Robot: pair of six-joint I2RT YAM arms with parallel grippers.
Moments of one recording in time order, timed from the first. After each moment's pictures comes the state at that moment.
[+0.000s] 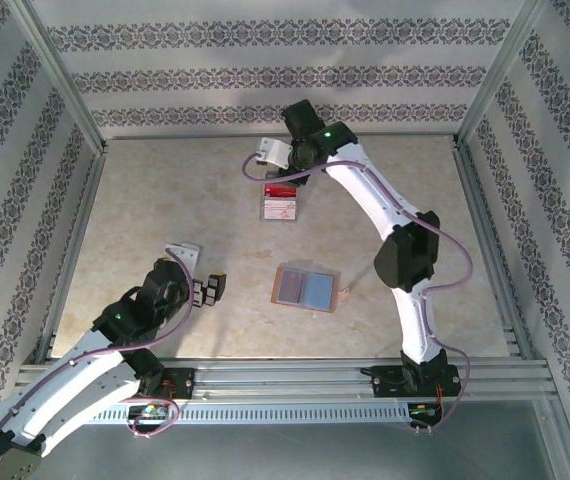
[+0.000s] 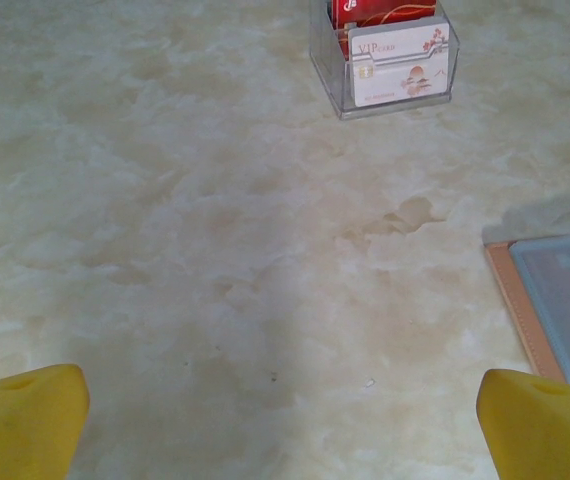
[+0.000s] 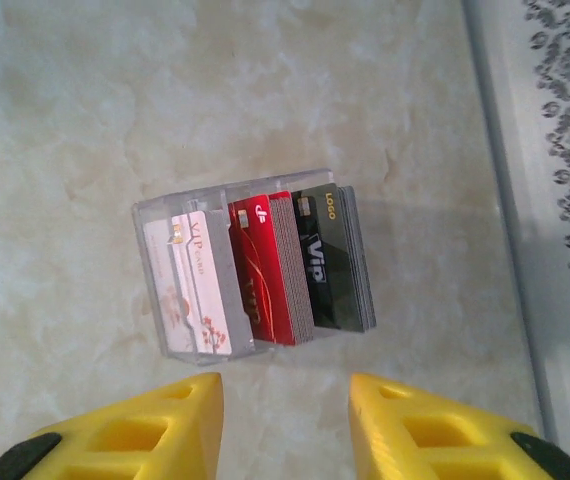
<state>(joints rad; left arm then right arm) -0.65 0.61 0.50 -0.50 -0.32 -0.25 0.53 2.14 2.23 -1.06 -0.09 -0.80</state>
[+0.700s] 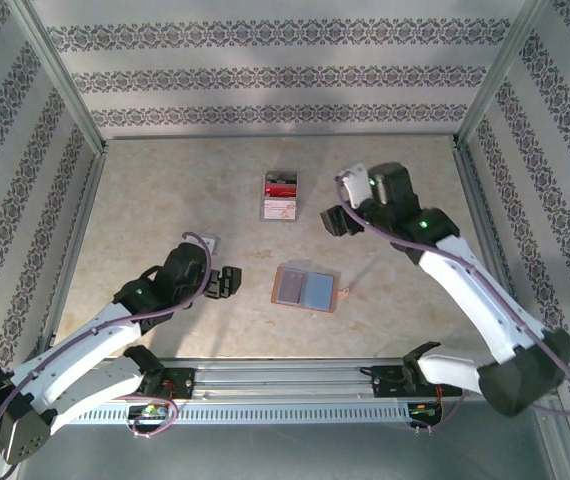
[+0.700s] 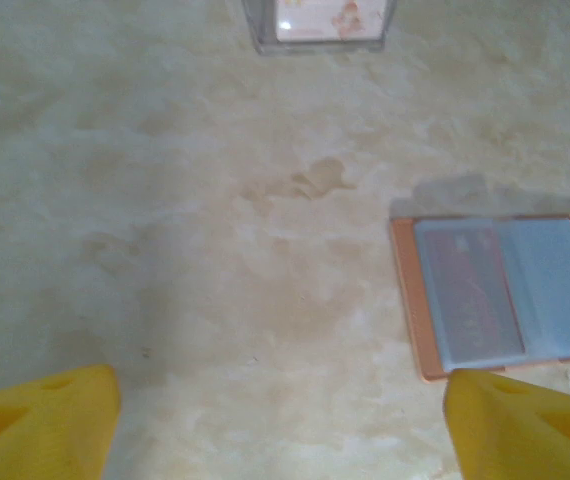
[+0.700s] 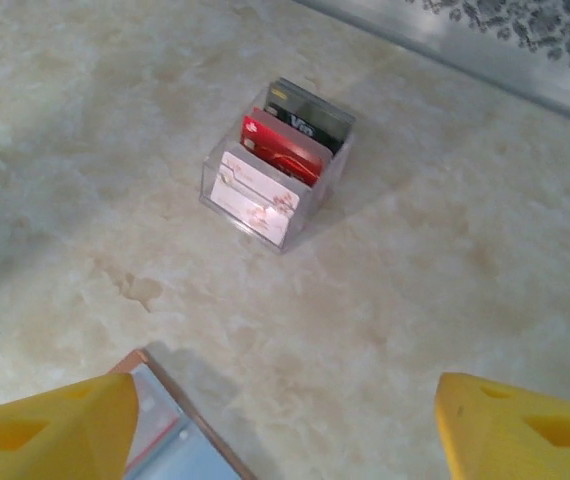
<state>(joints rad) -0.65 0.88 0.62 -0.49 -0.10 -0.45 0.43 1.16 1.12 -0.62 -0.12 -0.03</state>
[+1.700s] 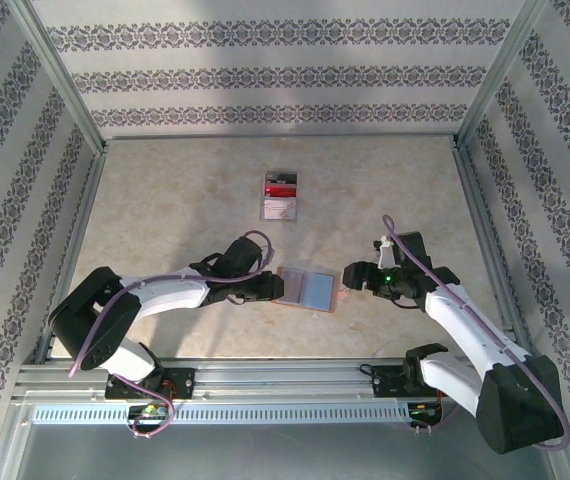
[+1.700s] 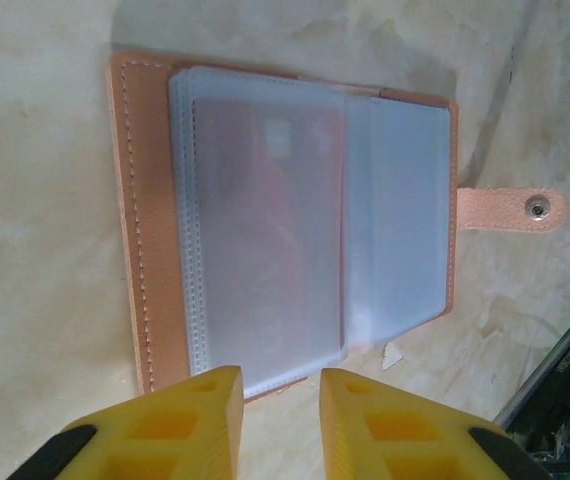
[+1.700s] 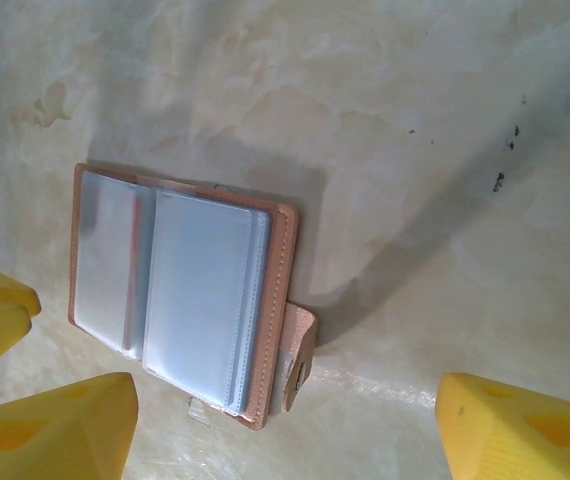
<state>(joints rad) -0.73 1.52 0.68 -0.03 0.35 -0.78 0.22 1.02 0.53 -0.54 -0.43 0.47</state>
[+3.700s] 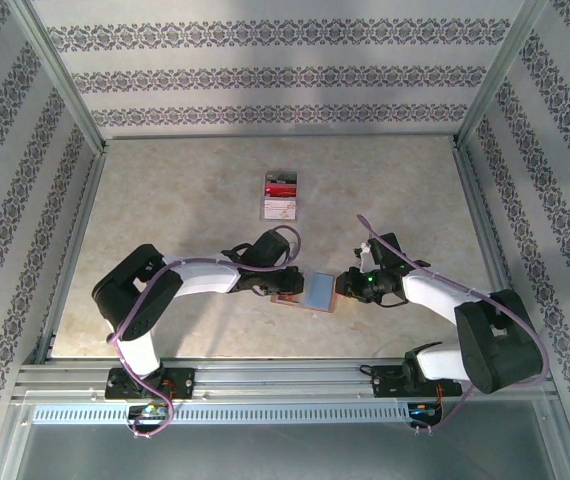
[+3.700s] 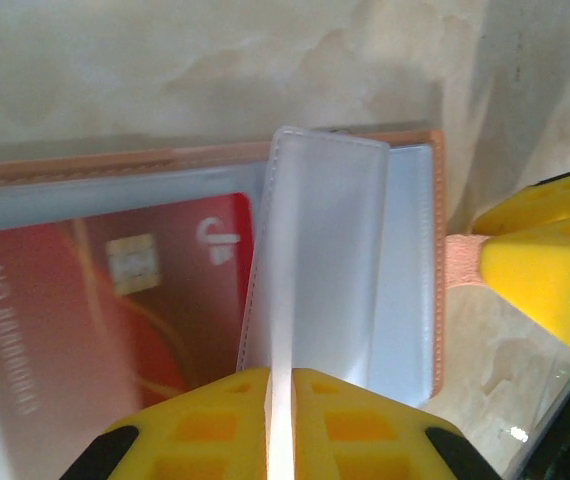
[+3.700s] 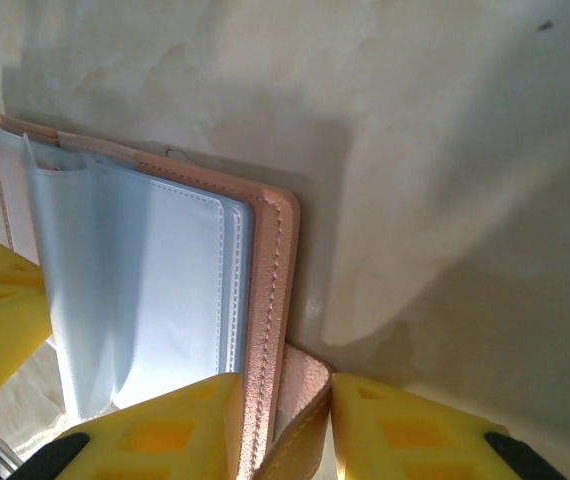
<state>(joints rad) -0.78 1.78 0.91 -0.05 0.37 -0.74 0.30 1.33 0.50 -0.31 -0.51 0.55</state>
